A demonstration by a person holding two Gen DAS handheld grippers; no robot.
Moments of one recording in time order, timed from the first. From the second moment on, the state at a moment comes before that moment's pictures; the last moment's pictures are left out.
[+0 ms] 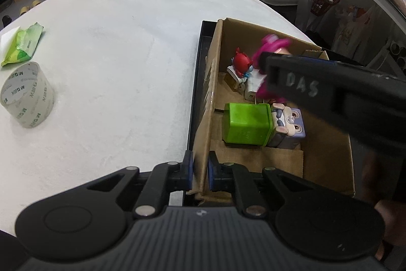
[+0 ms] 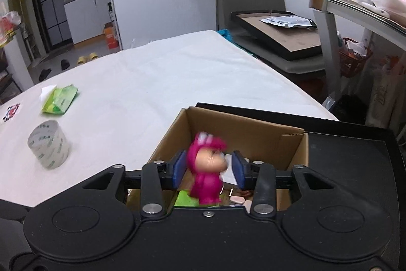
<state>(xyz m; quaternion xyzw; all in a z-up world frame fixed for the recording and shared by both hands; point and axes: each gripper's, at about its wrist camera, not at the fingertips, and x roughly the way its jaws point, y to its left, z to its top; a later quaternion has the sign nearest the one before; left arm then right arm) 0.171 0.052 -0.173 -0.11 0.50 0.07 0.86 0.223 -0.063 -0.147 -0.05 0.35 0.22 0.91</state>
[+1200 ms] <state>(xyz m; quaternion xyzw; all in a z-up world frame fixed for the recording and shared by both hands) 0.148 0.029 -0.109 -0.06 0.51 0.08 0.86 0.175 -0.171 -0.092 0.04 0.36 0.13 0.92</state>
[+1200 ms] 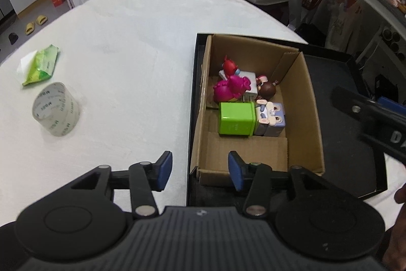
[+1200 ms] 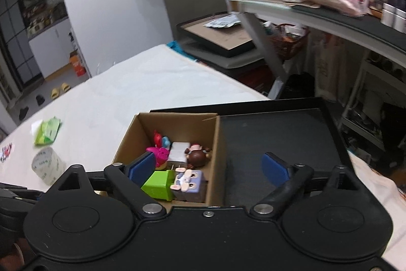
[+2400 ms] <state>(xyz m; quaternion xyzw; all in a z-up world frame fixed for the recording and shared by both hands) 0.043 0.007 0.002 -0.04 0.42 0.04 0.90 0.058 -0.237 0.002 0.07 0.35 0.06 0.93</state>
